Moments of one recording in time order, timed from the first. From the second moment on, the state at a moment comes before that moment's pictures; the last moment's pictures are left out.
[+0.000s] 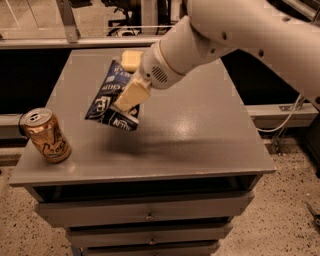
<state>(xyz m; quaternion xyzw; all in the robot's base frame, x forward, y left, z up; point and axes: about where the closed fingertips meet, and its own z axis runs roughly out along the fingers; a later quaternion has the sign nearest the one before) 0.552 0.053 0.927 -0.54 0.75 0.22 0.32</state>
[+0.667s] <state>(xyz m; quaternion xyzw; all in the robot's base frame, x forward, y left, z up) 0.521 0.091 0.900 -0.59 0.70 0.28 0.29</state>
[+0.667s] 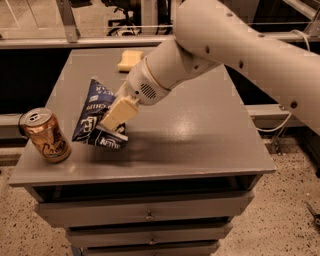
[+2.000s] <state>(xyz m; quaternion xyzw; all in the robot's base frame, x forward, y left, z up) 0.508 0.120 0.875 -0.60 0.68 0.34 0.28</state>
